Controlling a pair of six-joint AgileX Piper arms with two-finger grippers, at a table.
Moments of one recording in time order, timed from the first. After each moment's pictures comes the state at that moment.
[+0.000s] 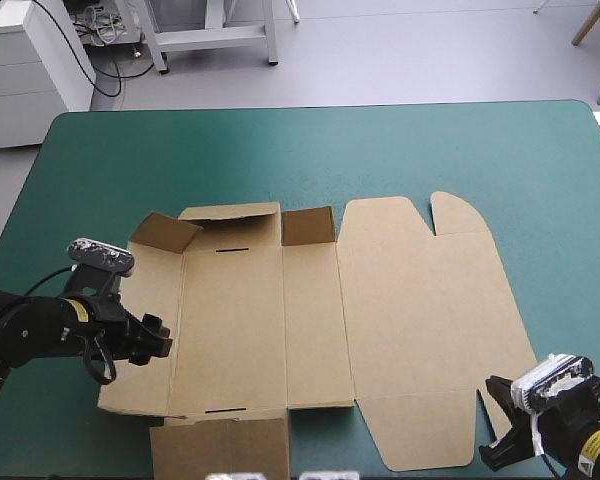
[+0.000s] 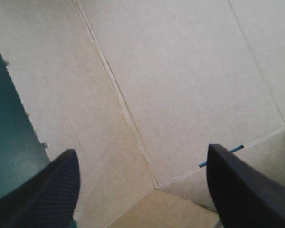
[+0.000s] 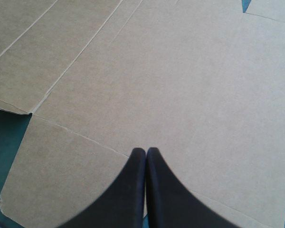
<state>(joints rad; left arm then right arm) -0.31 0.93 -1.00 -0.10 1.25 0.05 0.62 0.26 -0.49 -0.11 0.90 0.10</state>
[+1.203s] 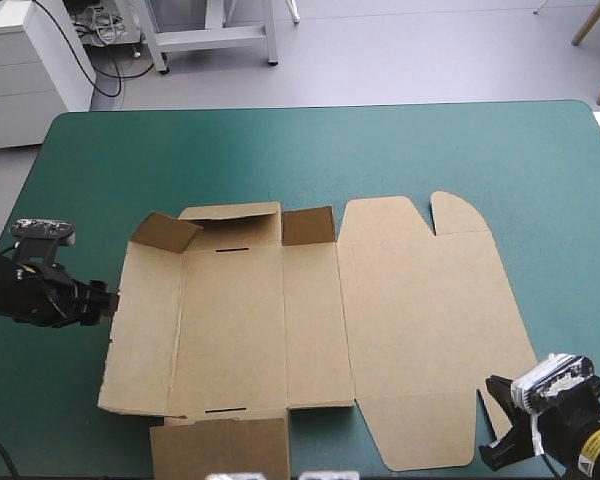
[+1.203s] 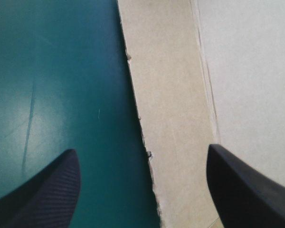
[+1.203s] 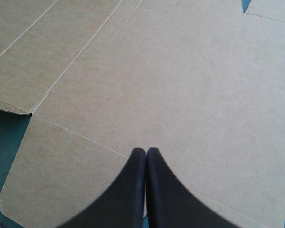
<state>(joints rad) 0.23 1.12 -1.05 -0.22 1.24 0.38 0.62 0.26 -0.49 -0.11 0.90 0.10</state>
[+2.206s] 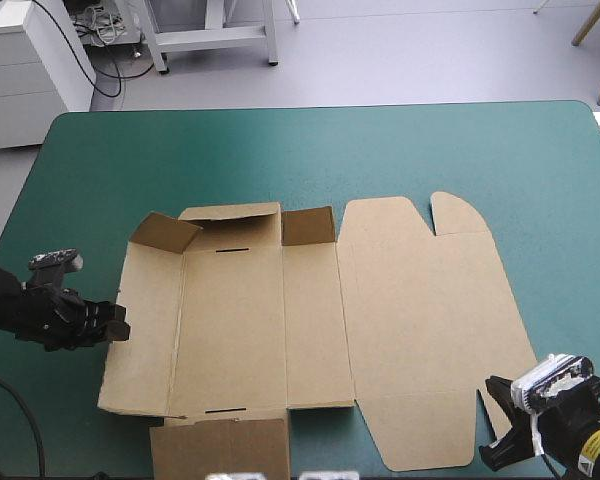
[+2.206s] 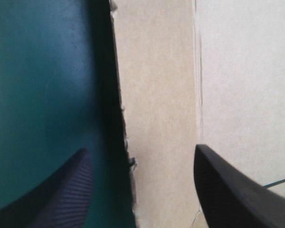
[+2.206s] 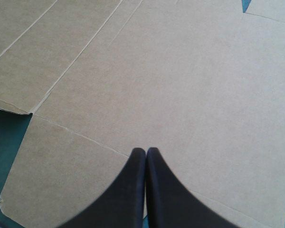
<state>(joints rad) 0.39 1.25 -0.87 -0.43 1.22 0.53 0.62 0.26 -0.49 -0.11 0.90 0.10</state>
